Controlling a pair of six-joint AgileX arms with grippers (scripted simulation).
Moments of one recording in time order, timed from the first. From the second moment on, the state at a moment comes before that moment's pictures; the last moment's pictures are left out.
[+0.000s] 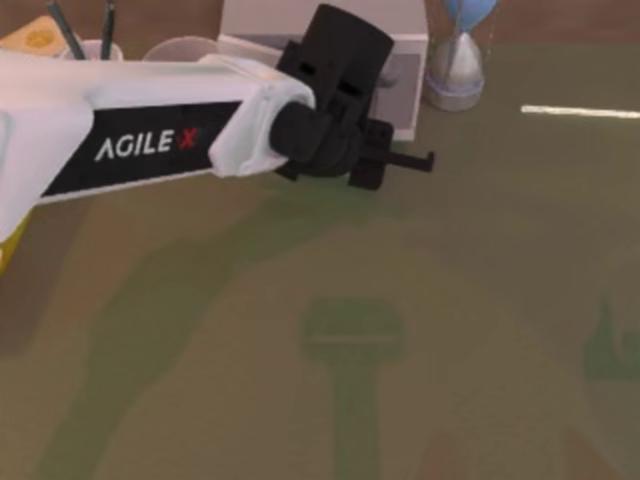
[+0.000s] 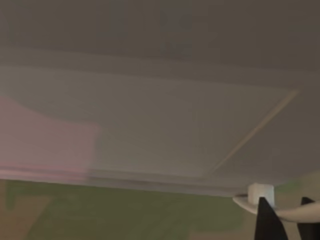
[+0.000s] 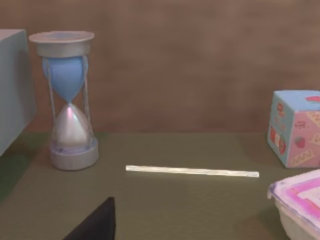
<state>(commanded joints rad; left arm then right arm) -0.66 2.06 1.47 -0.28 -0.16 -0.25 0.00 0.00 0.00 0.00 0.00 0.00</state>
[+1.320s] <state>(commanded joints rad) -0.64 2.03 1.43 -0.26 -0.14 -0.21 0.00 0.00 0.00 0.00 0.00 0.00</state>
